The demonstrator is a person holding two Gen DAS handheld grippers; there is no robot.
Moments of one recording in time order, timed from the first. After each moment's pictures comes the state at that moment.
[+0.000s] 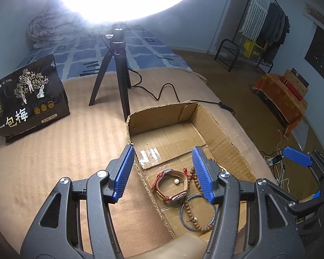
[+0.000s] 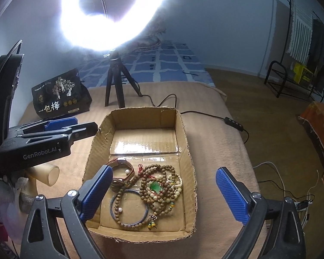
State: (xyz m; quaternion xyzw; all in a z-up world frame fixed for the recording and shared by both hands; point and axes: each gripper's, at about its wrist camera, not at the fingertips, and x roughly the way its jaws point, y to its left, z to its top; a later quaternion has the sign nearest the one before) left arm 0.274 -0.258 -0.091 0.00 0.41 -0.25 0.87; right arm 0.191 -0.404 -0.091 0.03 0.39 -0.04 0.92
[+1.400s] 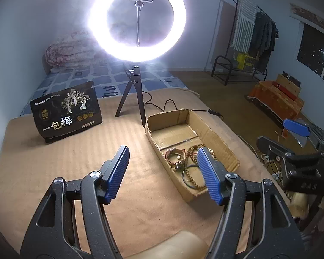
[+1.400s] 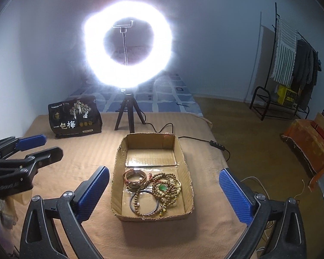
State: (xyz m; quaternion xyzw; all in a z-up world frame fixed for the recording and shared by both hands) left arm 0.149 -0.172 -0.010 0.02 0.34 -0.25 0.91; right arm 0.098 -0.354 -0.019 0.00 0.30 -0.08 0.95
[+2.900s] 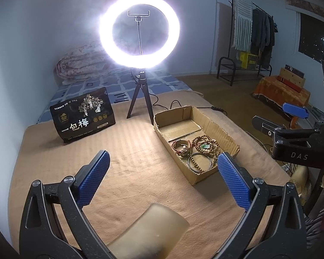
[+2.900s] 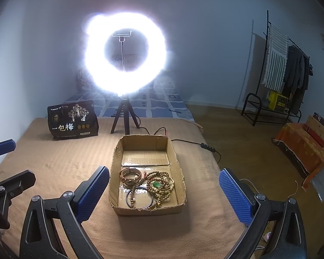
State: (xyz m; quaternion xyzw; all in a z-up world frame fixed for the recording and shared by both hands) left arm 0.085 -0.156 -0.002 0.06 0.30 -0.23 0.93; right arm 0.068 -0.351 -0.017 0.00 0.28 -0.10 0.96
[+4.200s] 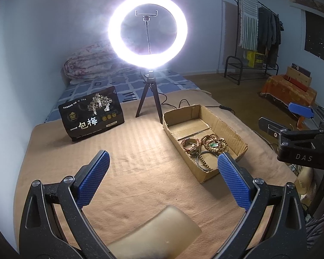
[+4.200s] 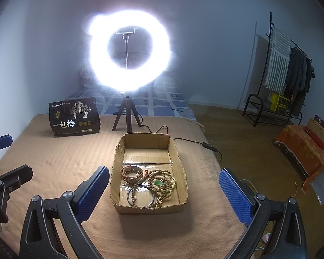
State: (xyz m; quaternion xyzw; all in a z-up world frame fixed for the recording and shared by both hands) left arm 0.086 -0.145 -0.002 0.07 0.30 -0.20 0.93; right arm 0.070 -0.347 -0.020 -0.01 0.28 -0.09 0.96
